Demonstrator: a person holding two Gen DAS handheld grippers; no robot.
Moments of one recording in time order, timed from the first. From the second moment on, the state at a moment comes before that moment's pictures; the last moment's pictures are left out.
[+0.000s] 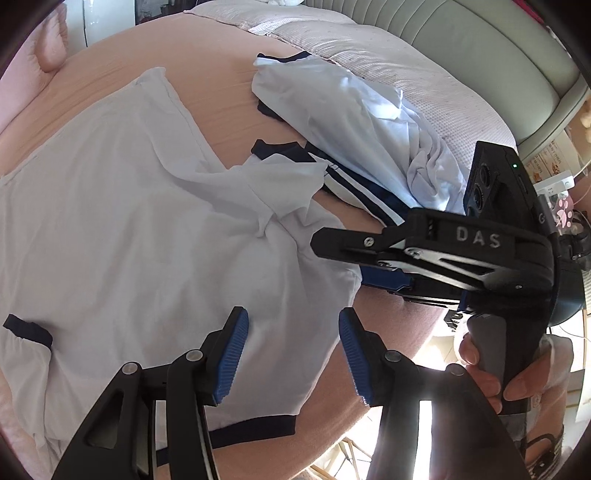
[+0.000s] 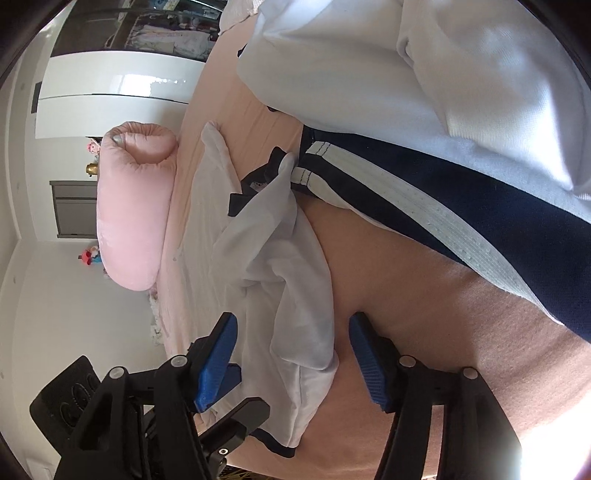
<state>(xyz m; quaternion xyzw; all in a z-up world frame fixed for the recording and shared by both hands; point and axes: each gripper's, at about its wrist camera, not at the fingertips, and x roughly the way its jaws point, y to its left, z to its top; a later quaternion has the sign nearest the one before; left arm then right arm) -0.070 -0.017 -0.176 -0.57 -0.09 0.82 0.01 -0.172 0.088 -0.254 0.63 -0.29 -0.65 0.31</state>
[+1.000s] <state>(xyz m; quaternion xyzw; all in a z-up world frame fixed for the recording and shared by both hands) -0.076 0.049 -0.220 -0.54 0.10 0.84 0.02 -0.171 0.098 -0.286 0.64 -0.34 -0.61 0.32</state>
